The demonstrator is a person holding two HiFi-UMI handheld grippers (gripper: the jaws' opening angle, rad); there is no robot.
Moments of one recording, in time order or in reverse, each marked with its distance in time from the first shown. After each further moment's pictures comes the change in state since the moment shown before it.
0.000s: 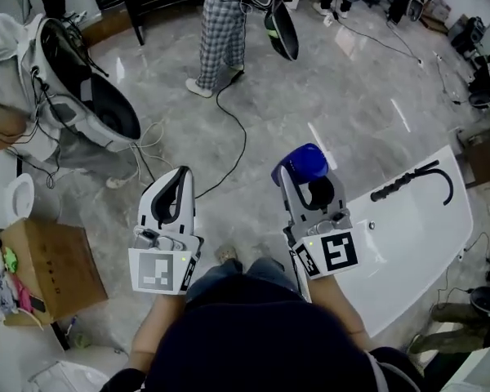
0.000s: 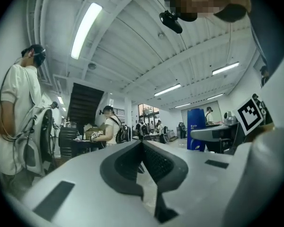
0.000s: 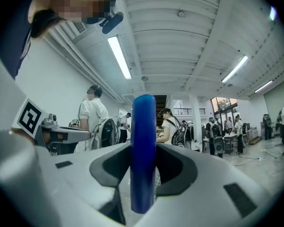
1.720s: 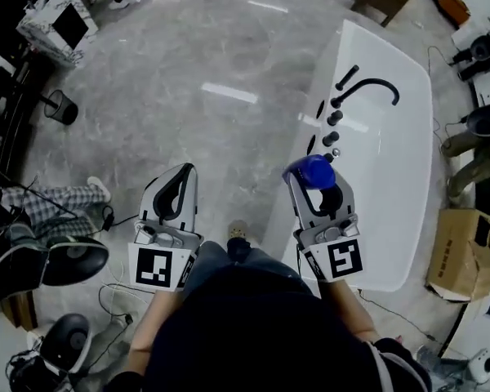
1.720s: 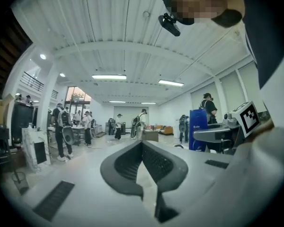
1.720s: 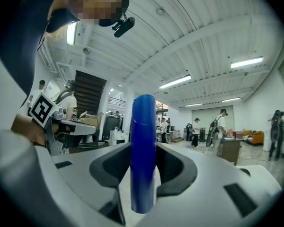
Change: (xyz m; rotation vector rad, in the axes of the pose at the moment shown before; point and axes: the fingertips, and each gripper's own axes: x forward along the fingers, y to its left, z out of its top) left arm 0.470 -0.271 -0.059 -0.036 0.074 -0.945; right arm -0.027 -0.411 -0.065 -0.033 0.103 -0.853
